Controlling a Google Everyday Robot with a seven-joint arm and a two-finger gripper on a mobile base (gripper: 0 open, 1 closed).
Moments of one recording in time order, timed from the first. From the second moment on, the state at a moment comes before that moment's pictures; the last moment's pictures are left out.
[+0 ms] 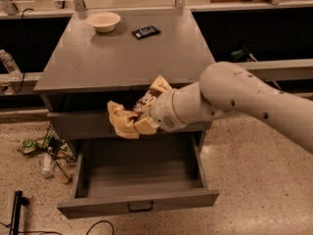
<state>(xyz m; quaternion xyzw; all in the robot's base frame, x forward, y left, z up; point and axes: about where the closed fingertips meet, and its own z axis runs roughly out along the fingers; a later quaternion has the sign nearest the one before) 0.511 0.052 0.803 -0.52 0.73 0.28 0.36</state>
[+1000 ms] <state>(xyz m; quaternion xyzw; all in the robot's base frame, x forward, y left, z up) 0.503 0.051 0.736 -0.51 0.73 0.31 0.34</state>
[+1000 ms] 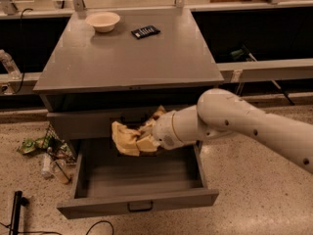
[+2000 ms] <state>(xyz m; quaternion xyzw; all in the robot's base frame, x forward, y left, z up) 0.555 0.039 0.591 -0.53 0.72 0.32 0.32</state>
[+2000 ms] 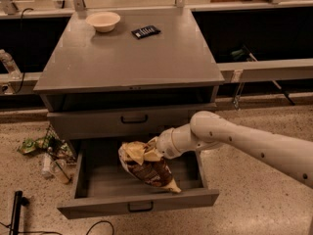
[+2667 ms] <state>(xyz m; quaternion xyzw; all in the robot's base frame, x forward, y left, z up) 0.566 0.029 0.524 -0.51 0.75 0.29 0.30</state>
